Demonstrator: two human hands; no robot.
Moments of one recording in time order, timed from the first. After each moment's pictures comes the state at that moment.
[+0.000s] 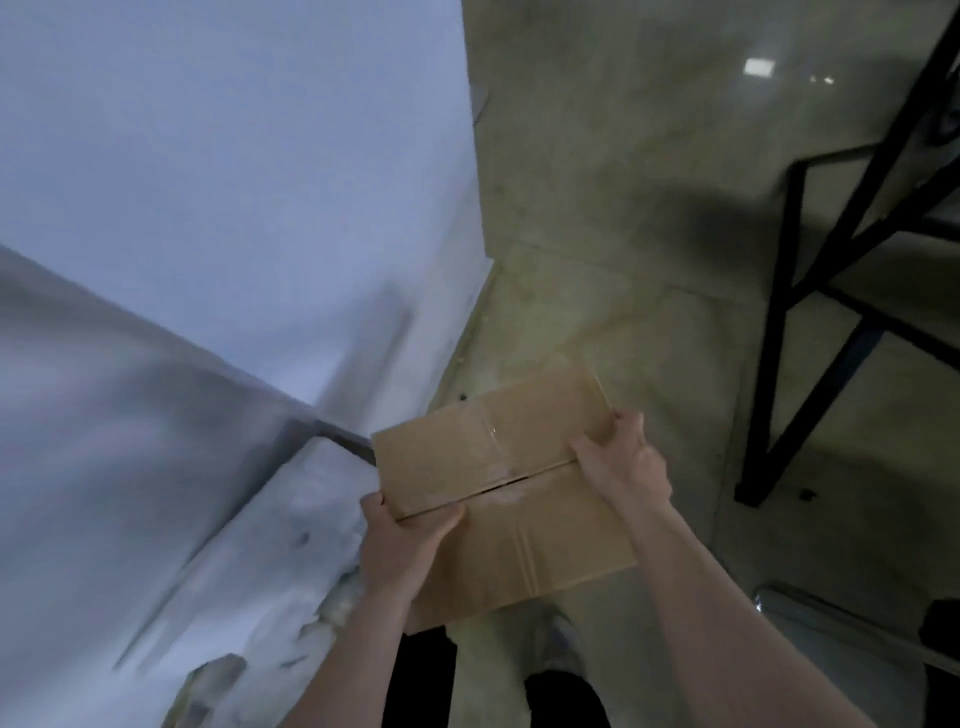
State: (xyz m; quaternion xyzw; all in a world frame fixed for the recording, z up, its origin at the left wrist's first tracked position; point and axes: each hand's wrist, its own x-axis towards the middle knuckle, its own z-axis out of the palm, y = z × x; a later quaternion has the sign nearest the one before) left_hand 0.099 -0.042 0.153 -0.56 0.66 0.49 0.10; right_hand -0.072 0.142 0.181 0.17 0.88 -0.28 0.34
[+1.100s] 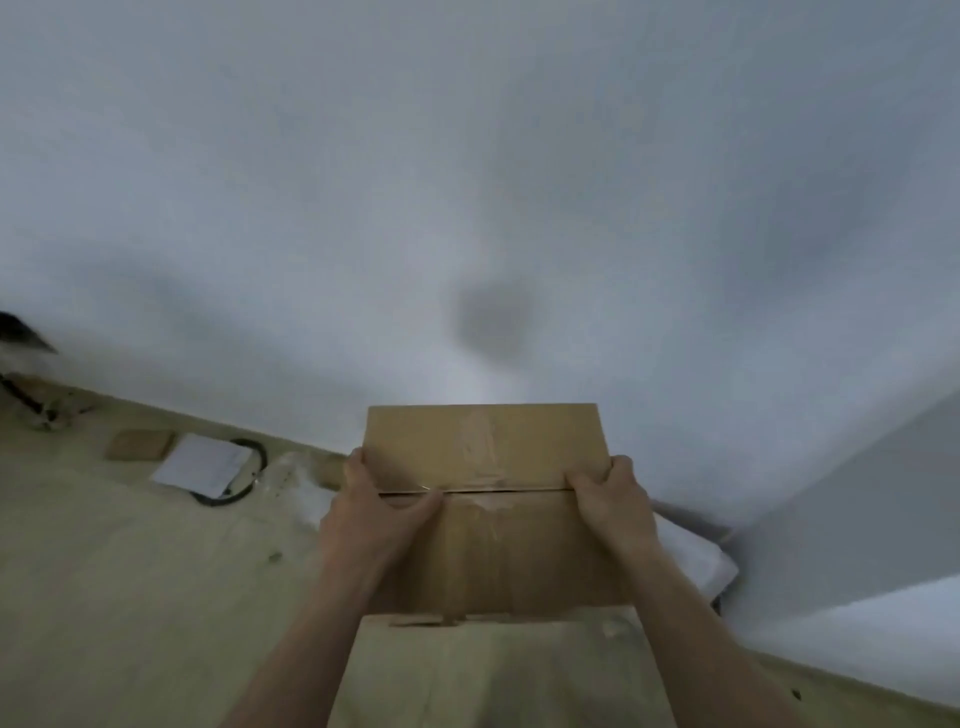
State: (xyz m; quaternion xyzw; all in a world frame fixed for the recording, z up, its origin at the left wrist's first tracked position) left_hand 0.779 0.013 0.475 -0.84 0.37 0.27 -0.27; right_hand 0.535 -0.076 0.486 -0.52 0.73 -0.15 0.41
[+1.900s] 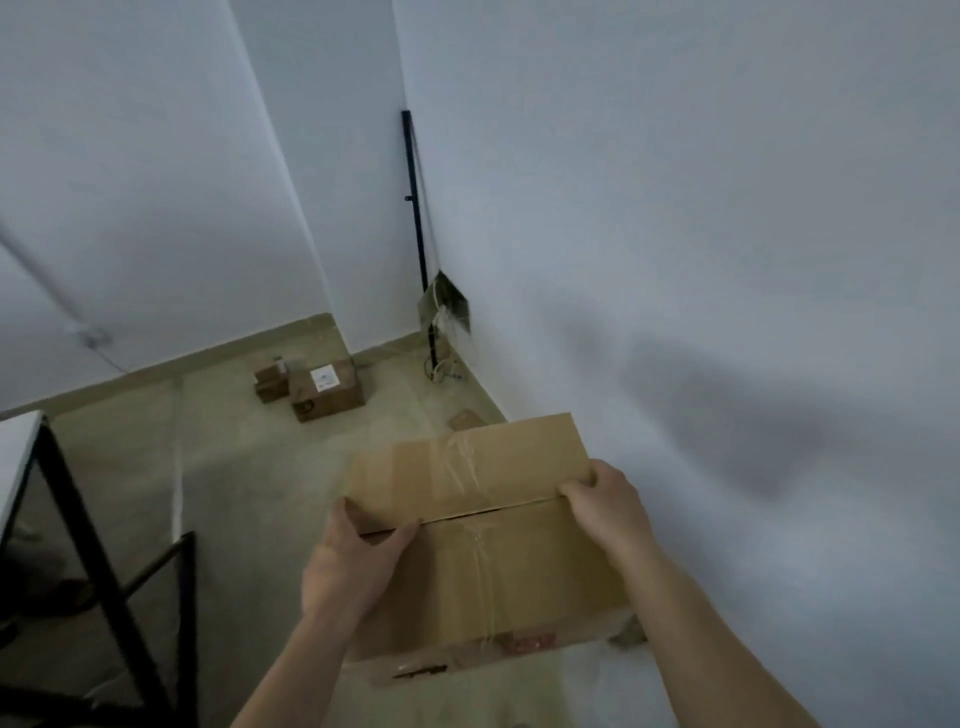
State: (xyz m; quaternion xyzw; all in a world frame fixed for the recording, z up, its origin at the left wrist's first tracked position) left_hand 1.230 0.138 0.498 -0.92 -0.07 0.15 -0.36; right_hand 1.154 -0.125 0.508 -0.80 0.38 0.03 0.46
